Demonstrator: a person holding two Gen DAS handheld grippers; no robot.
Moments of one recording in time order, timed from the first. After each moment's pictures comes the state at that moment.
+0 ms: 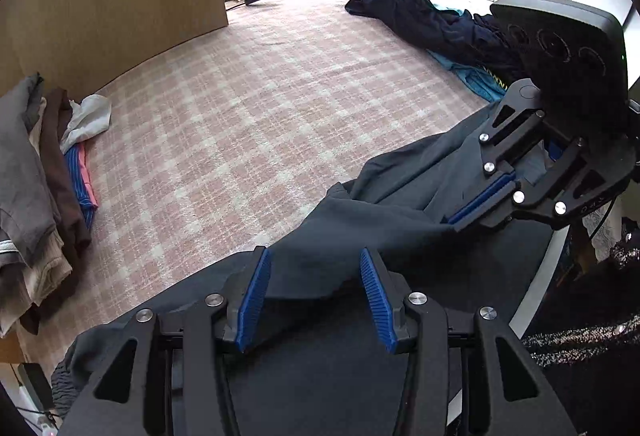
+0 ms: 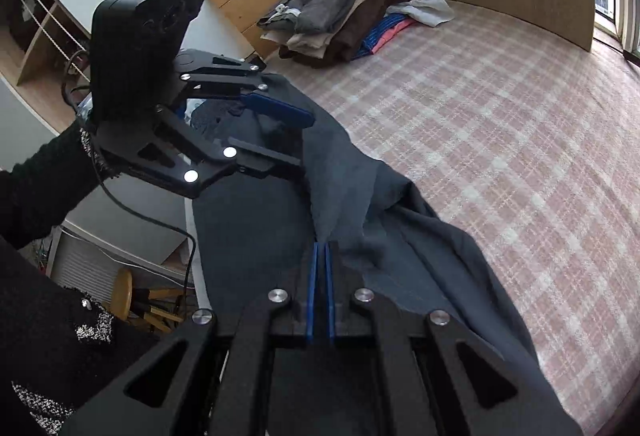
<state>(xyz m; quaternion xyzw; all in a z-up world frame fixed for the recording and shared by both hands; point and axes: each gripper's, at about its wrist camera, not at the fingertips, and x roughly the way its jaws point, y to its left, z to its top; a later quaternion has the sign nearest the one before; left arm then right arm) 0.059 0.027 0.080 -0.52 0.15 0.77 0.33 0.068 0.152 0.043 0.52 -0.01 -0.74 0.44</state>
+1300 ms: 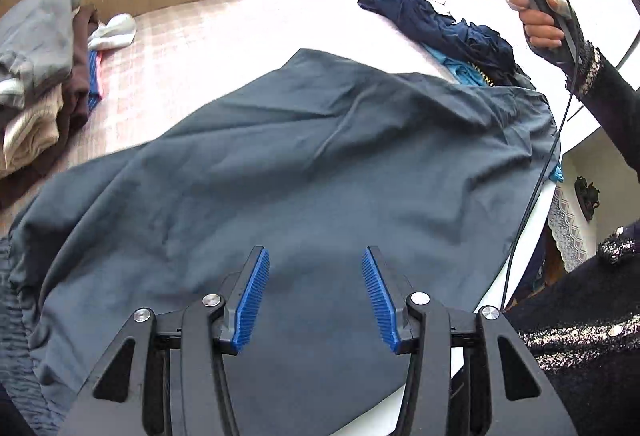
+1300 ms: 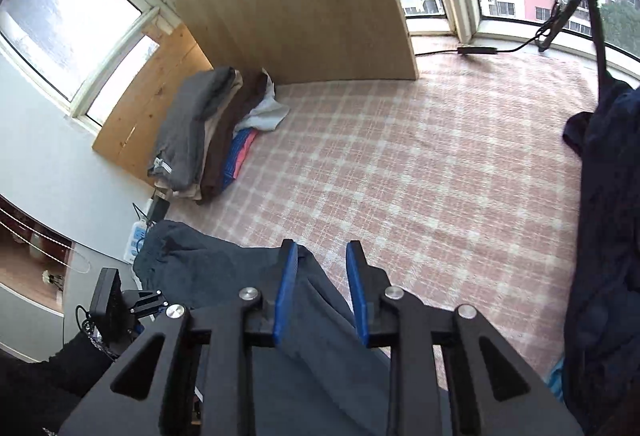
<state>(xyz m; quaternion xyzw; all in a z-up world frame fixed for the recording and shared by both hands) 0.112 -0.028 0.053 -0.51 0.06 0.79 0.33 -0.014 0.309 0.142 0.48 -0.17 -0.83 0.21</state>
